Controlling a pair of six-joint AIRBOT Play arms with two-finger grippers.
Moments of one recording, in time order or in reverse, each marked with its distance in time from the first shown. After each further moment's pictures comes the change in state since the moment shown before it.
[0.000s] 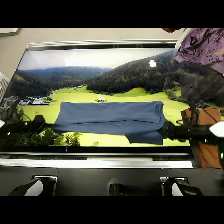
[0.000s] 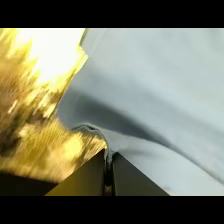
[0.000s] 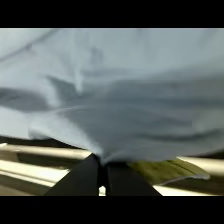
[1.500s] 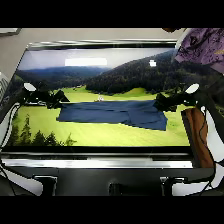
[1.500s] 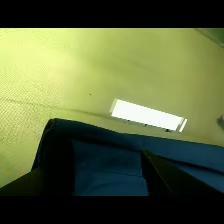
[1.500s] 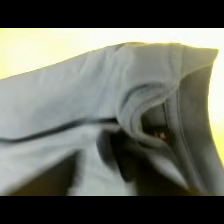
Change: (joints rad) left arm -0.191 -0.793 0.740 0.039 0.017 -0.052; right arm 0.079 -0.799 0.613 -0.093 -0.171 0.037
